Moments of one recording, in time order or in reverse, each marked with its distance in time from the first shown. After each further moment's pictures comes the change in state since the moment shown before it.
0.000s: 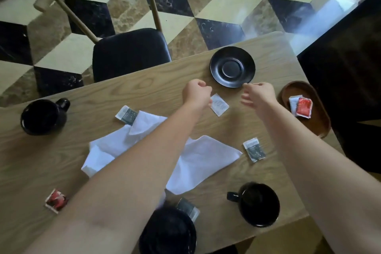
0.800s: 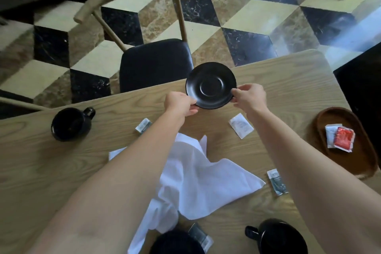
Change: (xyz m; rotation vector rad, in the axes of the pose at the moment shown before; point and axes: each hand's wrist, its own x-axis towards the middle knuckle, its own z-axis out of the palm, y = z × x) left_hand 0.058 0.001 -0.086 -0.179 0.214 -0.135; right_hand 0.023 -0.028 0.096 -0.187 -0.157 -0.220
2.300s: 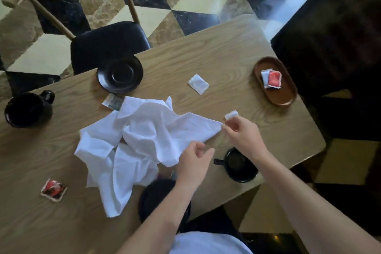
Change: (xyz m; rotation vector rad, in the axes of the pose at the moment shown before) left_hand -0.221 -0.206 -0.008 0.441 -0.369 0.180; right_hand -0.228 0.130 -0.098 -0.430 0.068 -0.089
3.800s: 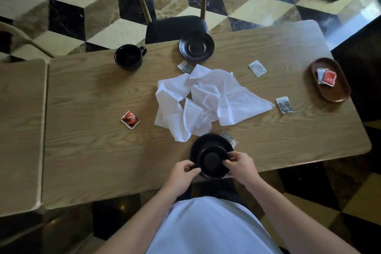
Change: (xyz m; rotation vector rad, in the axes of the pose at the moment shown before) left_hand -0.126 -0.205 -0.117 -0.081 0.024 -0.143; right_hand -0.188 0.011 0.149 0.198 -0.395 0.170
